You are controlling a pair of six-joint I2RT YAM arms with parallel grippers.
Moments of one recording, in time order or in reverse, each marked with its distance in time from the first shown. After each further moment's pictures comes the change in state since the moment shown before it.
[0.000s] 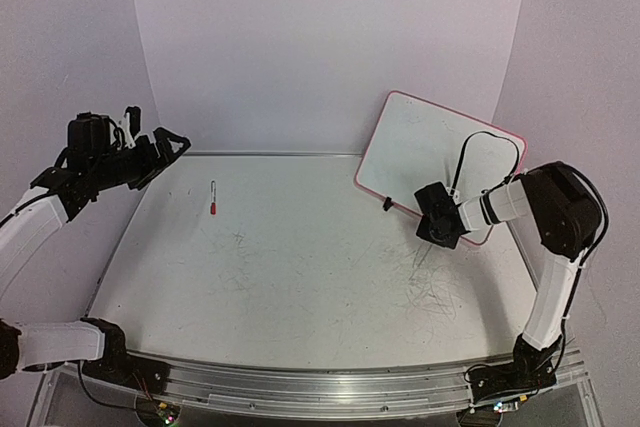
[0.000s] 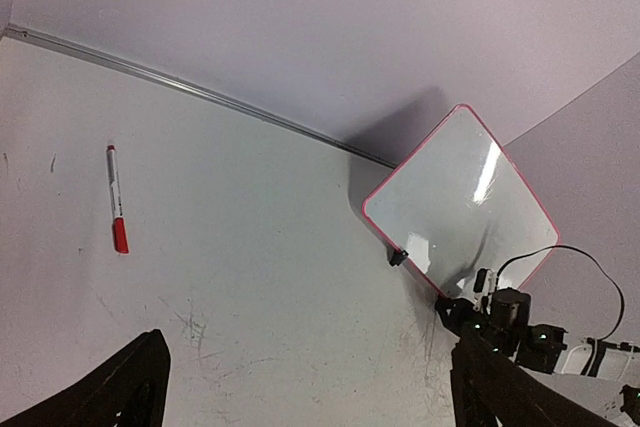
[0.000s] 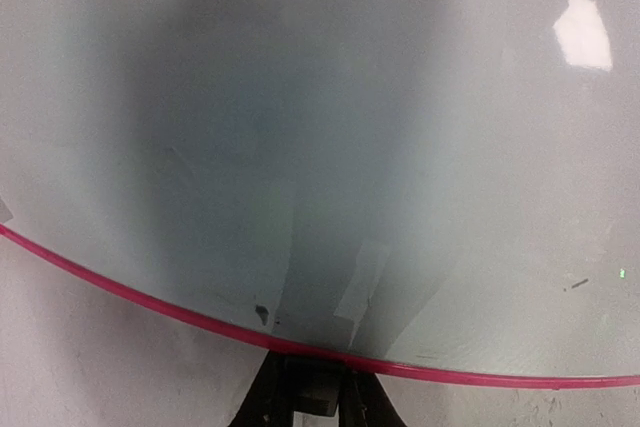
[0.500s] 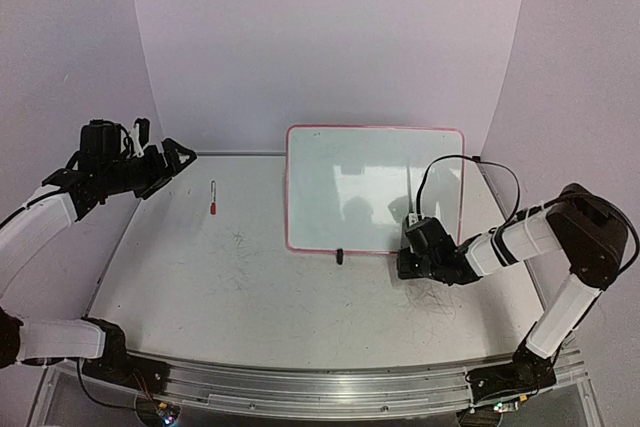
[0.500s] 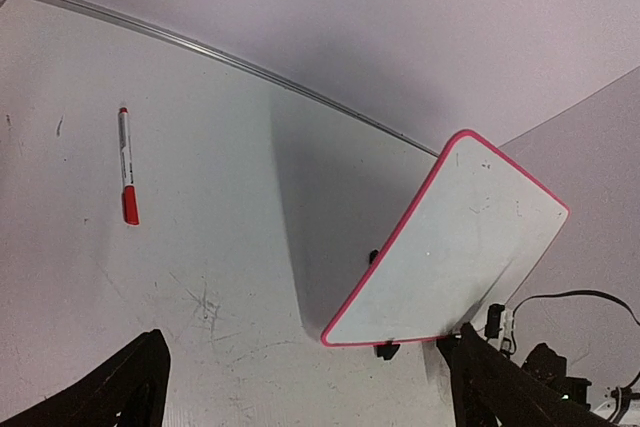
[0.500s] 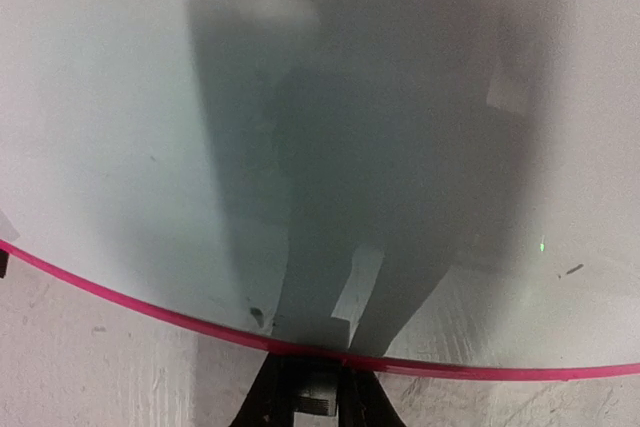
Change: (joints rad) left arm -0.003 0.051 -0.033 0.002 0.000 0.000; right arm 0.256 -0.221 -0.311 0.211 -0.166 -0.251
